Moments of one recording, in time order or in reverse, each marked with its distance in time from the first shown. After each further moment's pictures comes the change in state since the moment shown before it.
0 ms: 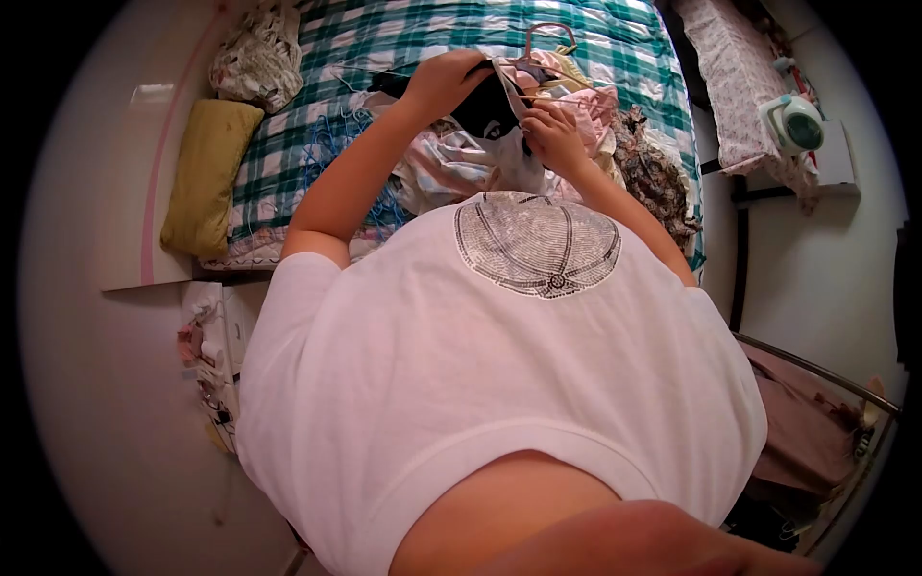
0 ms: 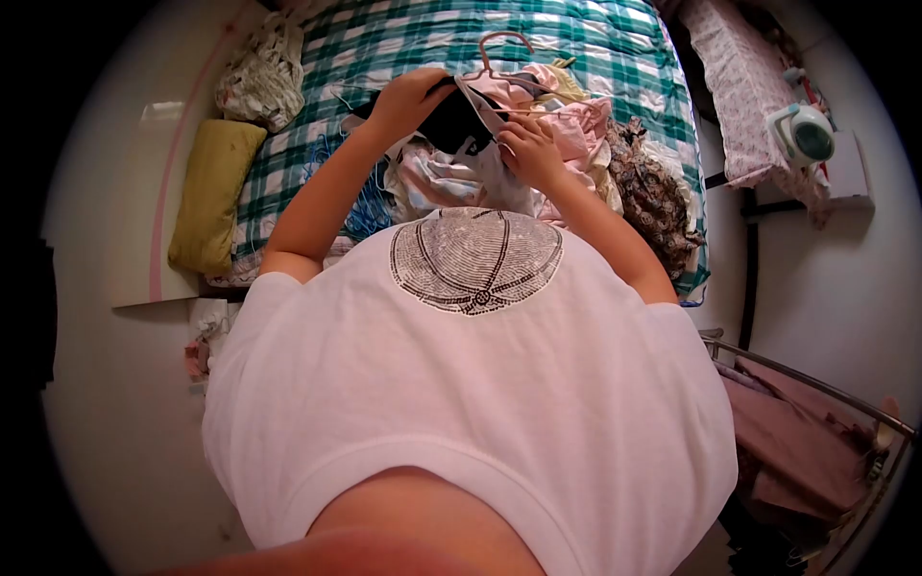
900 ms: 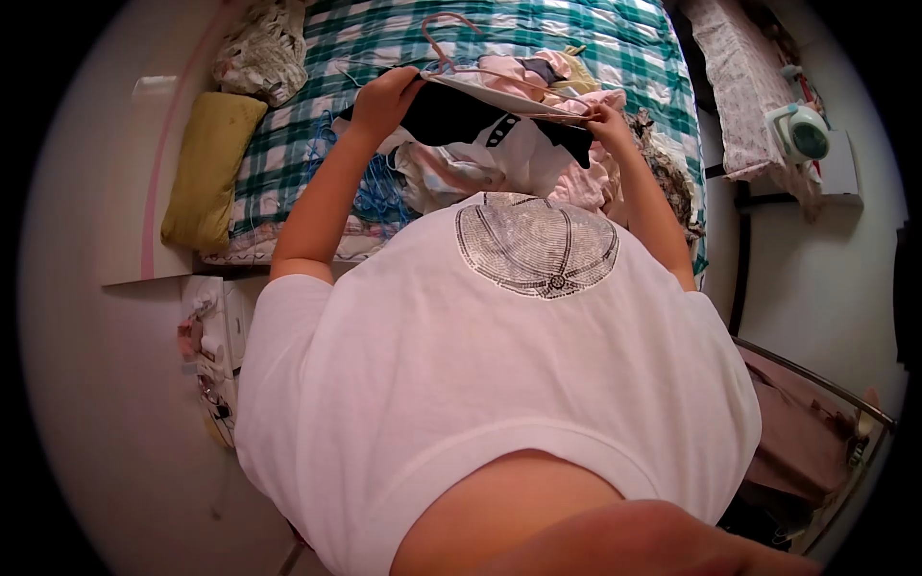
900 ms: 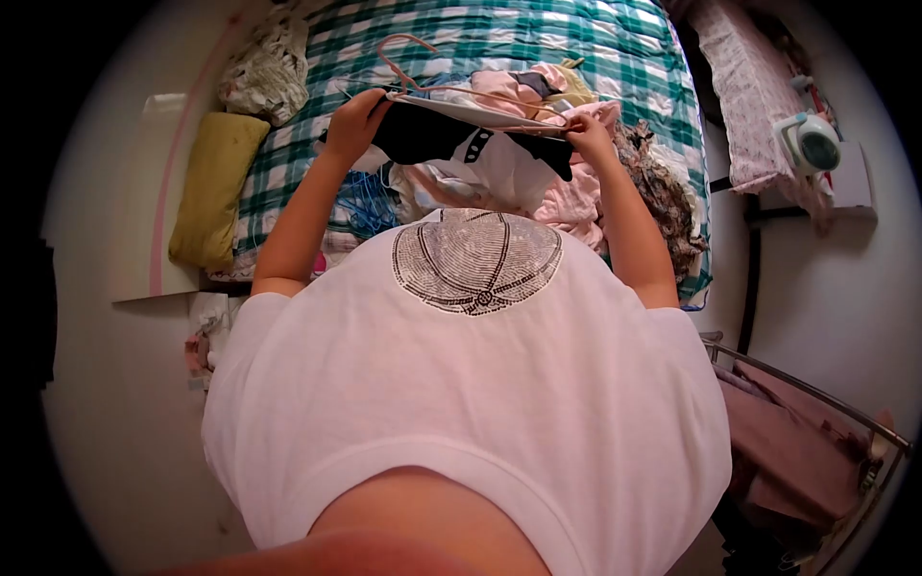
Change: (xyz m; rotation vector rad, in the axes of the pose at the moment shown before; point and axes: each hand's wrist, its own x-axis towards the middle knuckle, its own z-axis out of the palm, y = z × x) left_hand -0.064 -0.062 -0.032 0.133 0.188 -0.056; right_hand -0.036 0.116 0.013 0.826 -0.252 1.018
